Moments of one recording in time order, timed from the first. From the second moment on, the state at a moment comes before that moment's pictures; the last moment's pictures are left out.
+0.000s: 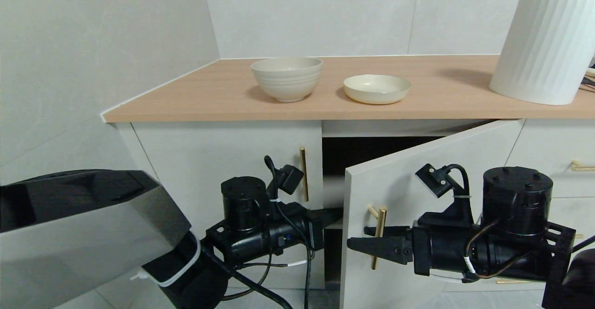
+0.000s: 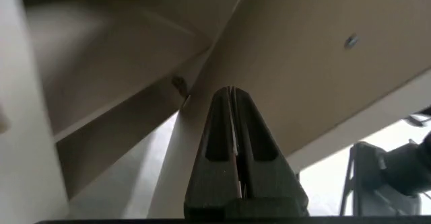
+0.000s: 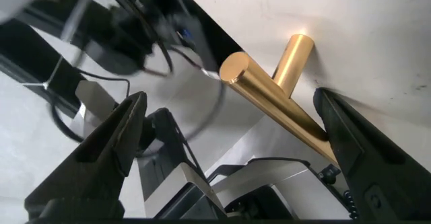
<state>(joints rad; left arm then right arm) -0.62 2.16 -0.69 -1.31 -0.47 -0.39 0.64 1.74 -0.49 -1.02 0.58 0.55</state>
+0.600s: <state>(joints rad) -0.66 2.21 -0.79 -1.30 -0.47 -0.39 0.57 1.71 -0.45 -1.02 0.36 0.35</state>
